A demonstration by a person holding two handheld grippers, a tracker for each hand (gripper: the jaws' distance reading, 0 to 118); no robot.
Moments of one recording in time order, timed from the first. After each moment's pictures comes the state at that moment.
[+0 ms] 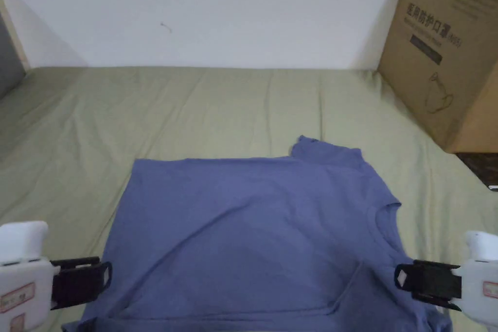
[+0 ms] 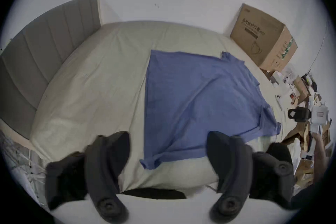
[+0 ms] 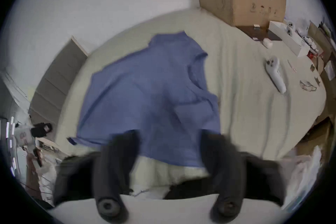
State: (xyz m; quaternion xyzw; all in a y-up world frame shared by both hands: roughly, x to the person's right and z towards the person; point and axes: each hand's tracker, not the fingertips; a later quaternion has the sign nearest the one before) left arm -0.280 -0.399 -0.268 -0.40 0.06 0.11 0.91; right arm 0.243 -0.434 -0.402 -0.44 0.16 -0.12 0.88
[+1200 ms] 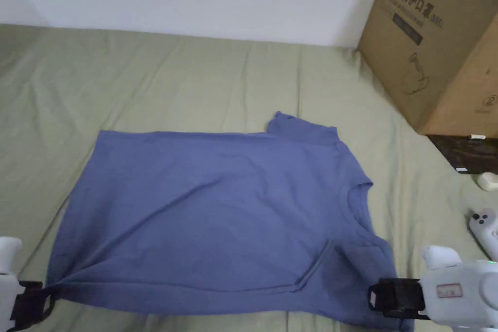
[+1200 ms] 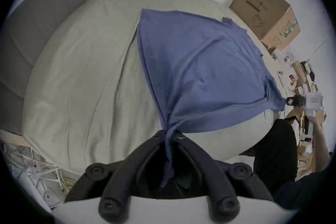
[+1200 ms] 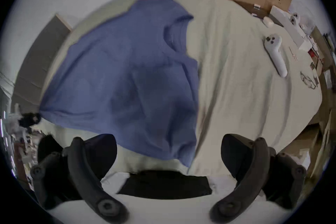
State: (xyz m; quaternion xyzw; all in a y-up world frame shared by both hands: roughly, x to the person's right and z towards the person) left arm -0.287 -0.458 -0.277 -0.52 0.02 0.11 0.85; right arm 0.276 -0.520 -0.439 -0.59 0.11 0.01 0.80
